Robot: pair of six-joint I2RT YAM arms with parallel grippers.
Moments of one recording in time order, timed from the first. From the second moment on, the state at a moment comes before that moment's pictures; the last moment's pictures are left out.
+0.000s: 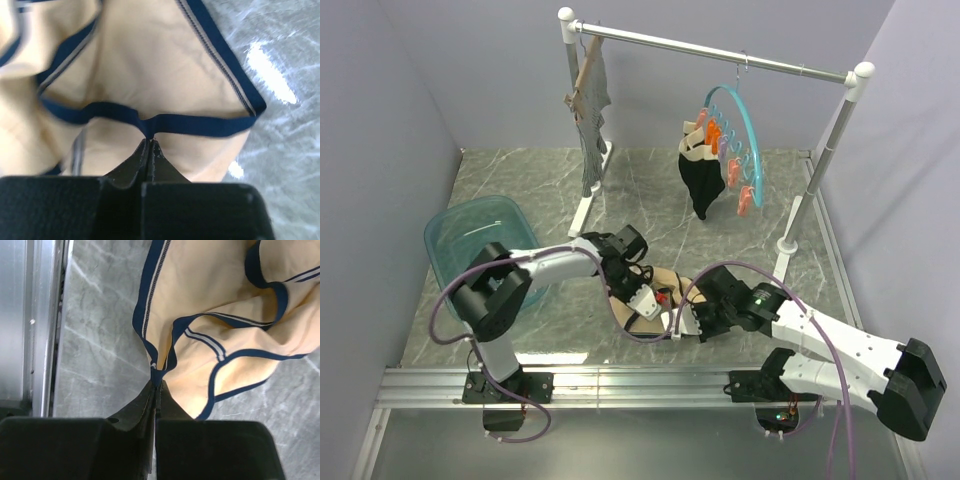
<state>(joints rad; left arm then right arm) -0.82 1.78 1.12 -0.66 0.56 1.46 0.85 0.97 0.61 -0.75 -0.25 -0.99</state>
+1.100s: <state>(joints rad) -0.29 1.27 1.23 -0.73 0.71 1.25 0.40 1.04 0.87 -0.52 -0.36 -1.12</state>
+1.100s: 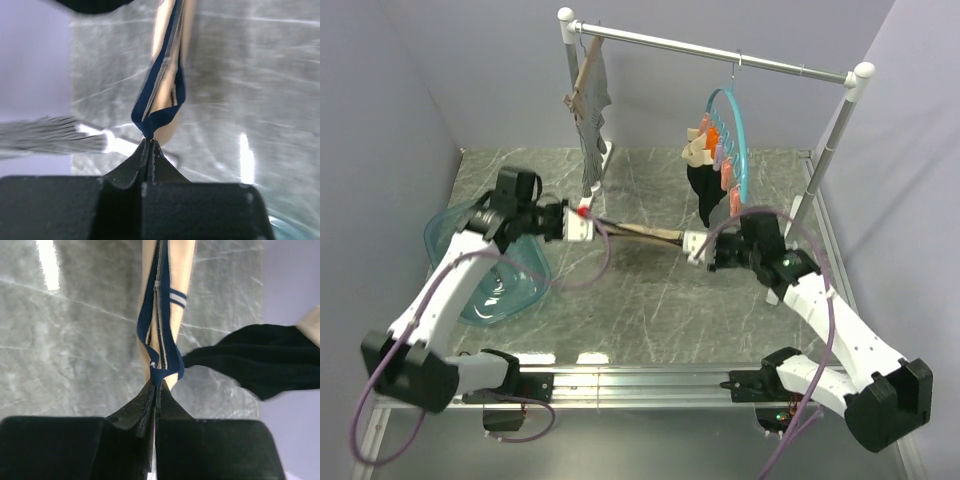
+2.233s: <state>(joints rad) -0.98 1.78 1.31 -0.82 0.52 1.28 0.47 0.62 0.60 -0.73 -0.21 -1.08</state>
